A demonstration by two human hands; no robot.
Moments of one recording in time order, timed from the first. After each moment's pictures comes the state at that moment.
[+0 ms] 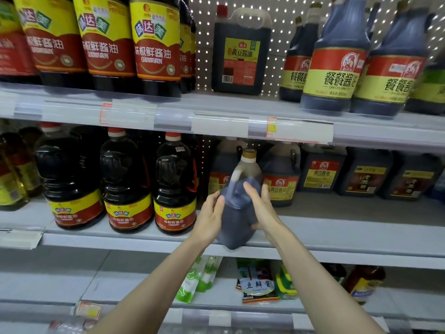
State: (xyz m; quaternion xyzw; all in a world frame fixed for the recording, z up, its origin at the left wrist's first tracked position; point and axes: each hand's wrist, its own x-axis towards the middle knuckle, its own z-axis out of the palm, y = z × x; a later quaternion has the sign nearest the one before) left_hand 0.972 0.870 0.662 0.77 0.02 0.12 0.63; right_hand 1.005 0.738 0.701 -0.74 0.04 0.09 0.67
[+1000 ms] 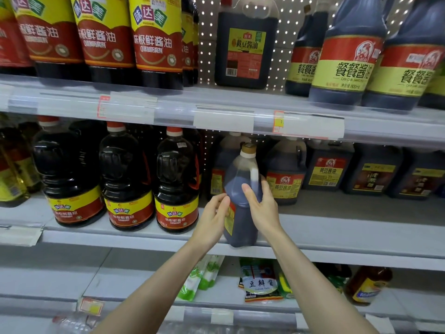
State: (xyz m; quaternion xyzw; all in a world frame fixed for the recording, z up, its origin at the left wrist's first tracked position) left_hand 0.968 0.869 0.657 0.75 0.02 0.10 0.65; right_hand 1.013 0.743 0.682 -0.79 -0.06 -0.07 0.60
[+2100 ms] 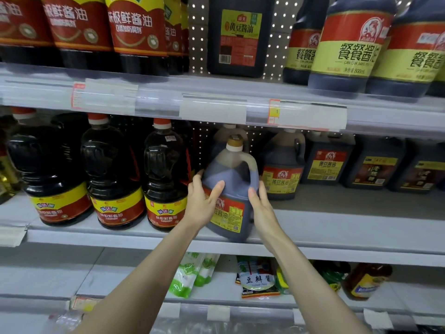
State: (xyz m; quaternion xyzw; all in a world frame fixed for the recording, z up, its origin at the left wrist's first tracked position) left_hand 1.010 0.881 0.660 0.79 0.07 0.17 0.59; right_hand 1.019 0.731 0.660 -0.71 -0.06 0.06 0.70
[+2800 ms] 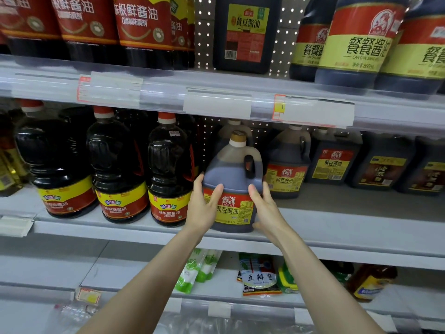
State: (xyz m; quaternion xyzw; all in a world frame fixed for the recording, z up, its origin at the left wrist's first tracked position) left_hand 0.994 0.875 0.648 0.73 0.10 0.18 0.65; right_hand 1.033 0.726 0.653 -0.71 -0.02 0.13 0.69
